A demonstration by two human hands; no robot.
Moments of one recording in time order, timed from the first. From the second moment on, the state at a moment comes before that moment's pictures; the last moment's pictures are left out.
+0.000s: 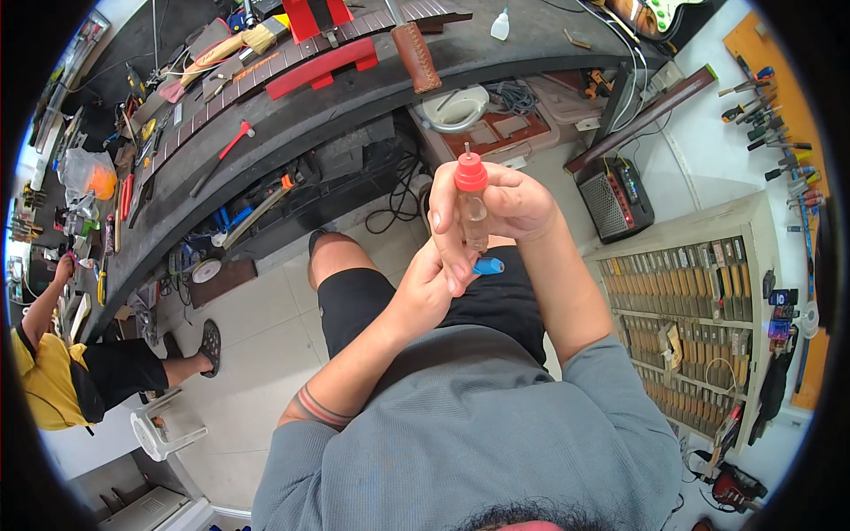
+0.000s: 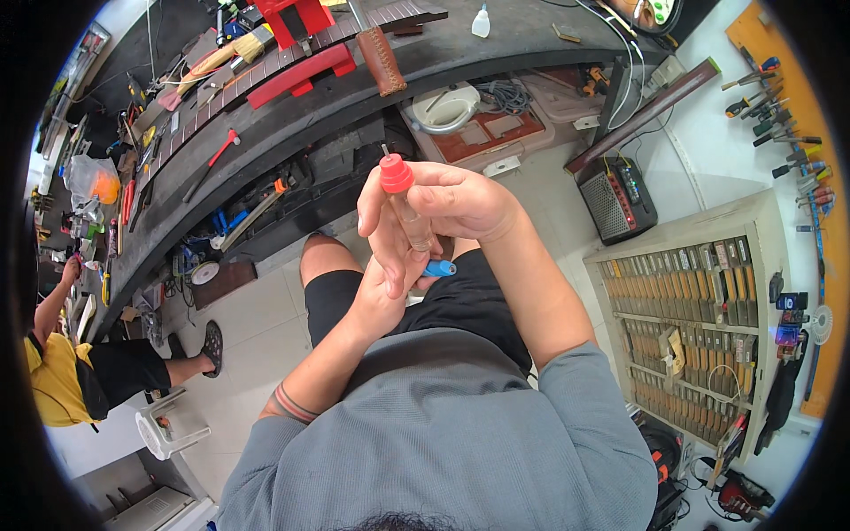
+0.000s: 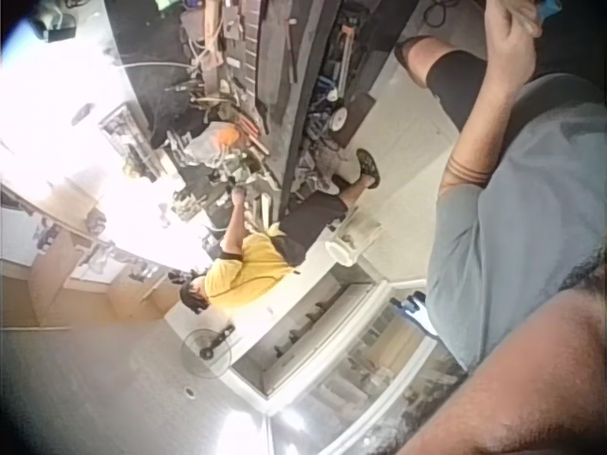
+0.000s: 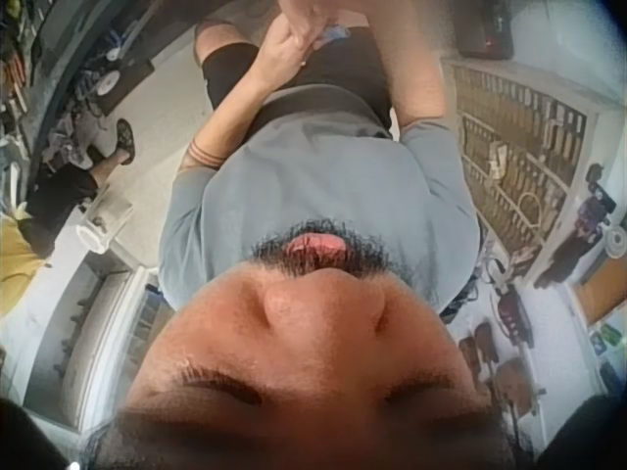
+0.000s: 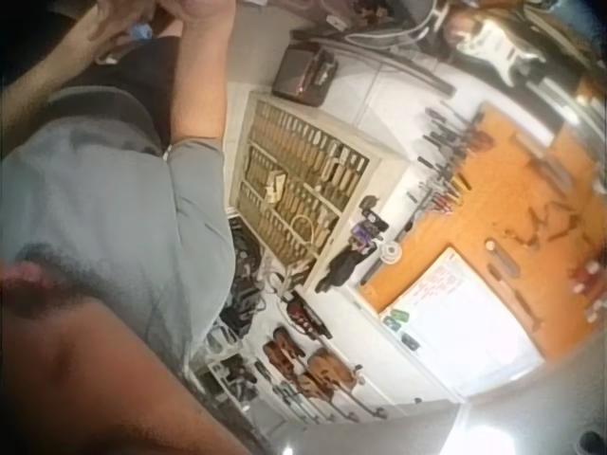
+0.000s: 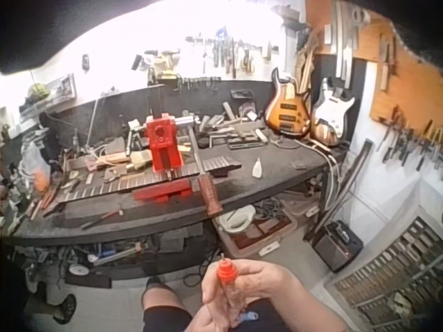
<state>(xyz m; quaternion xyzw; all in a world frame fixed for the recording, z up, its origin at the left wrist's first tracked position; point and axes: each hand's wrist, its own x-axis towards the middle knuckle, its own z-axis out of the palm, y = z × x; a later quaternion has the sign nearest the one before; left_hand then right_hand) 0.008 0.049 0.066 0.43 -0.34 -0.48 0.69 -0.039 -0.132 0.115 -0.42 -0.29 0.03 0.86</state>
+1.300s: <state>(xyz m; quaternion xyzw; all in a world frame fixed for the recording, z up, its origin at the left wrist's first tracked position) 0.073 0.173 0.021 0.54 -0.30 -0.31 0.72 0.004 -0.016 0.003 -0.43 0.11 -0.07 0.89</state>
